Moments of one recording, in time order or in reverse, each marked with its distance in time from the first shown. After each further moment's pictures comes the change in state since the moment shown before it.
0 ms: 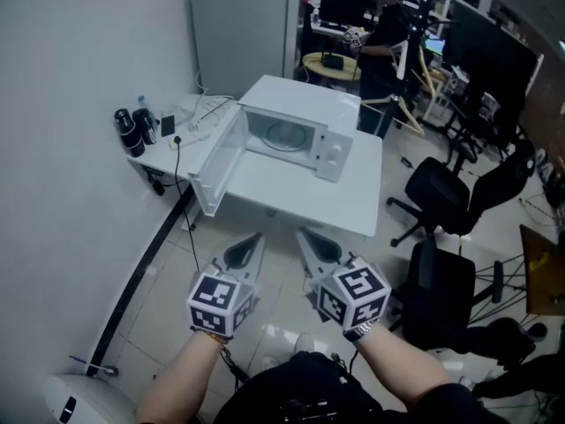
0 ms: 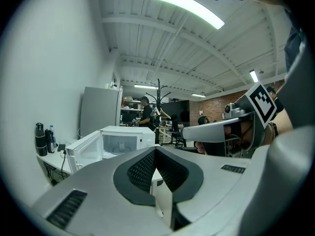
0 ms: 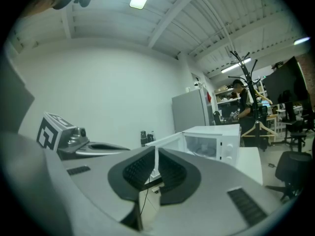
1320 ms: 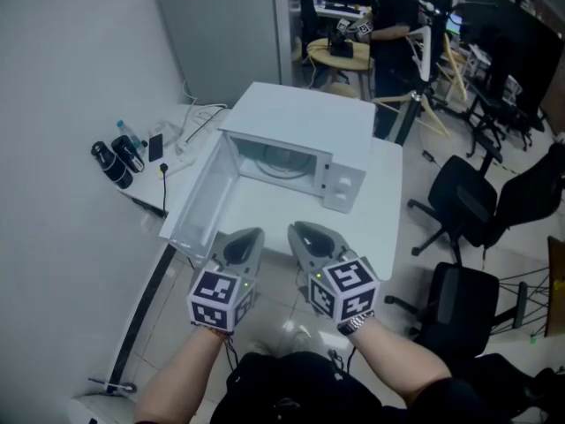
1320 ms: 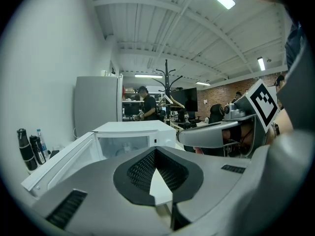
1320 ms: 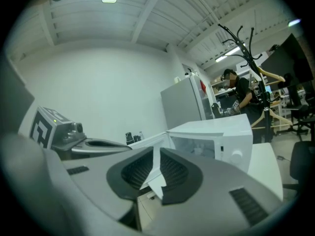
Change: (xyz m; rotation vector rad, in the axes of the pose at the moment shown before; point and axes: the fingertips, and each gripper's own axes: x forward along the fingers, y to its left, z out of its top) left arm 0.191 0.095 0.007 0.047 0.117 0.040; right arm 0.156 -0.154 0.002 0.096 0.015 0.010
